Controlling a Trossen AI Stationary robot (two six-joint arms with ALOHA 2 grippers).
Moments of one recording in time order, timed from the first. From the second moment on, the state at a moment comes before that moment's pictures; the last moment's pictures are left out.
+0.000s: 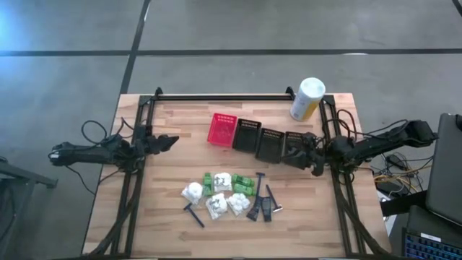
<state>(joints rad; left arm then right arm) -0.04 0.18 0.04 0.44 -0.21 -1.09 0.17 0.88 0.25 0.92 -0.03 0.94</state>
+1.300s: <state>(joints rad) -0.04 0.52 0.31 0.14 -0.19 -1.10 0.17 0.89 0.32 0.70 -0.08 1.05</state>
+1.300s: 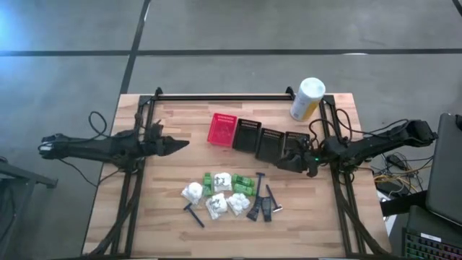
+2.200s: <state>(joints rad) -0.34 1.16 0.68 -0.37 -0.14 -0.98 0.17 0.89 0.32 0.47 -0.09 1.17</state>
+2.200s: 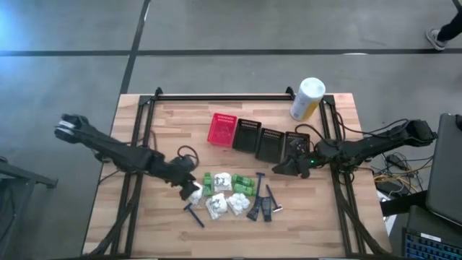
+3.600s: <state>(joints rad) -0.25 1.75 1.05 -0.69 -0.07 -1.21 0.17 0.89 0.32 0.29 -0.03 1.19</state>
